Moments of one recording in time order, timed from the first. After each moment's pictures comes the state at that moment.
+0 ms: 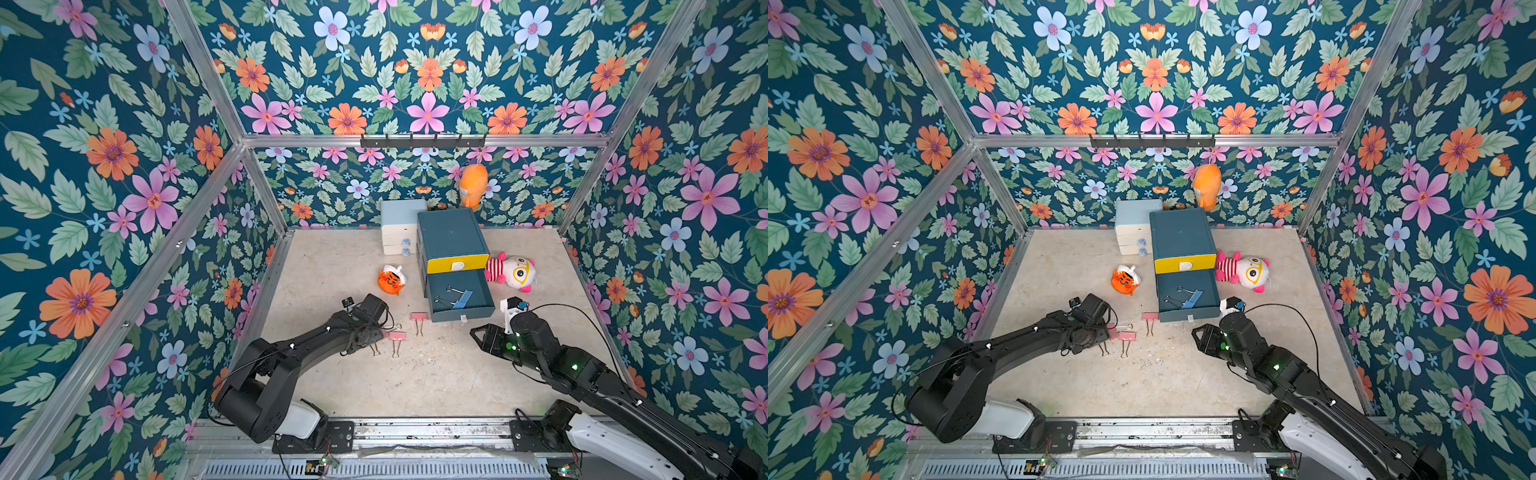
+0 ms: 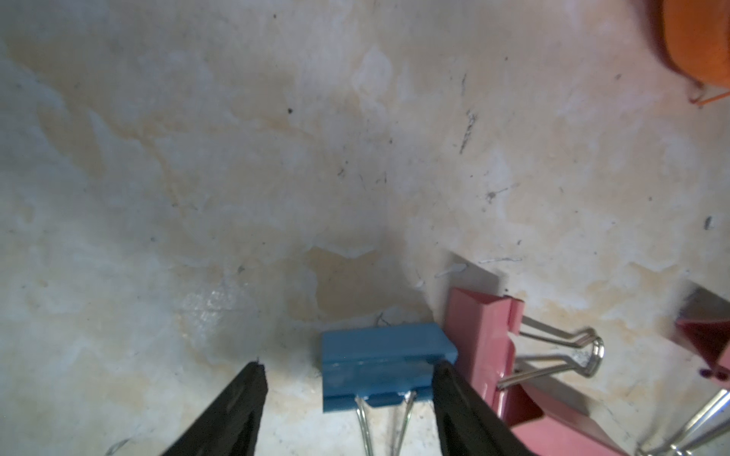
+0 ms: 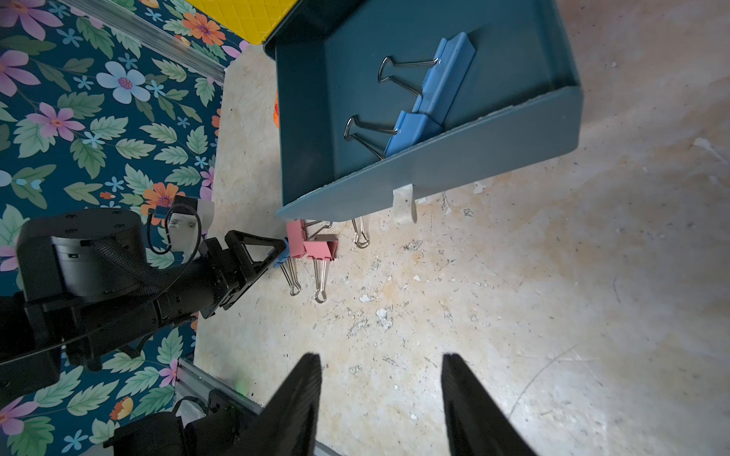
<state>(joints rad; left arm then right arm) -0.59 1.43 0.72 -0.53 -0.24 -0.96 0.78 0.77 0.62 -0.52 0.00 0.93</state>
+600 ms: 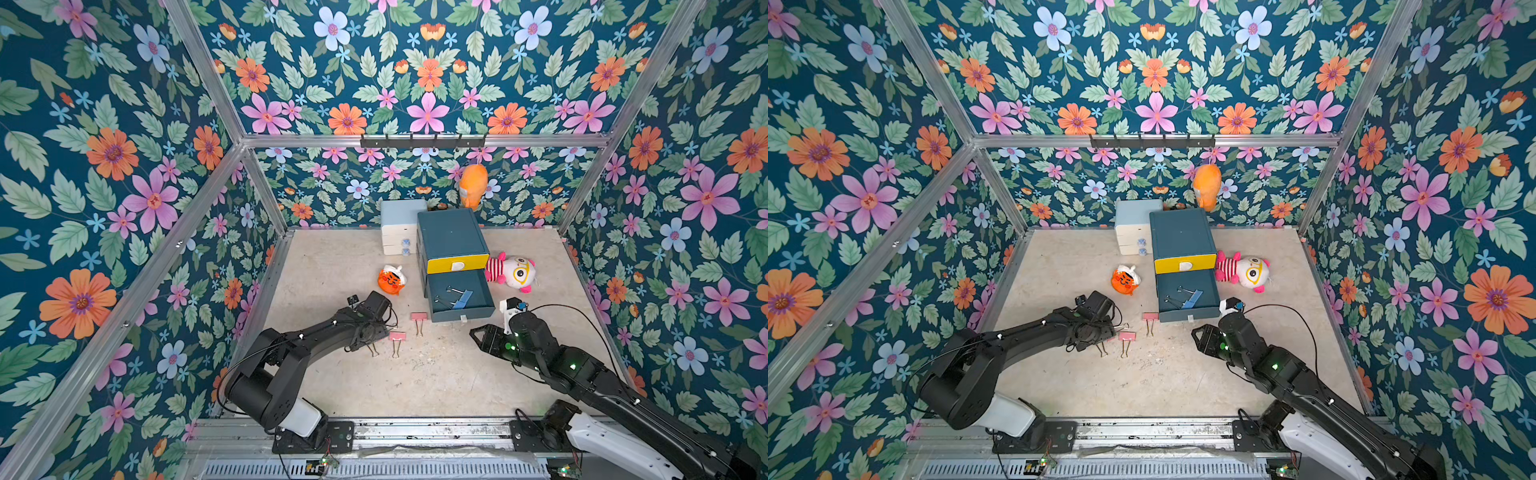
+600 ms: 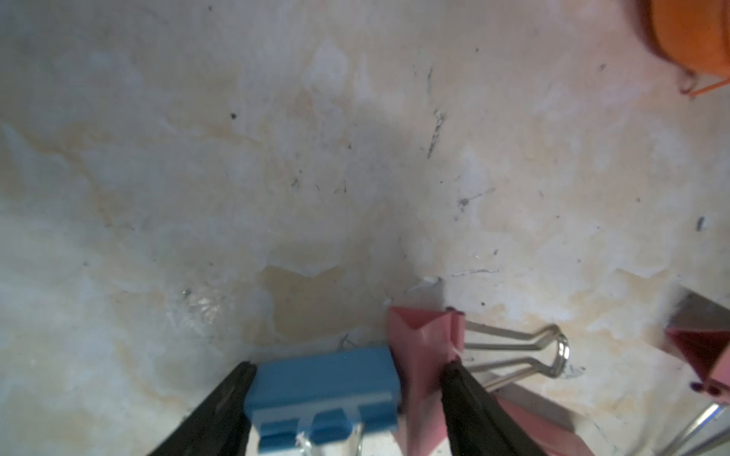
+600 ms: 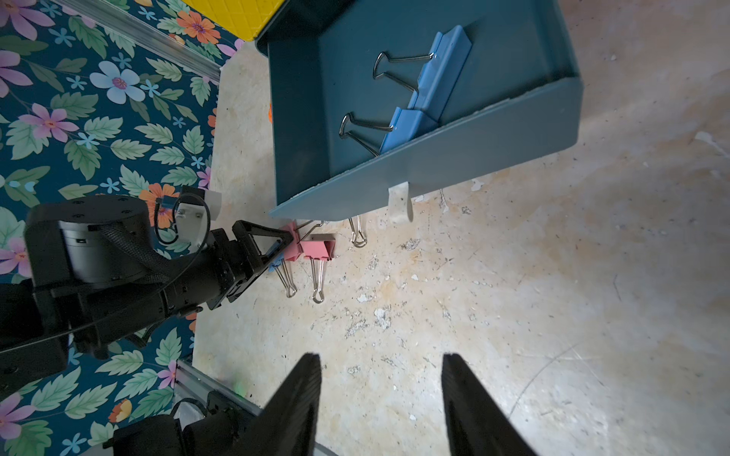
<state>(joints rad) -0.59 1.51 0.76 -0.49 -0.21 -0.93 0.78 0.78 0.61 -0.51 0.00 0.94</state>
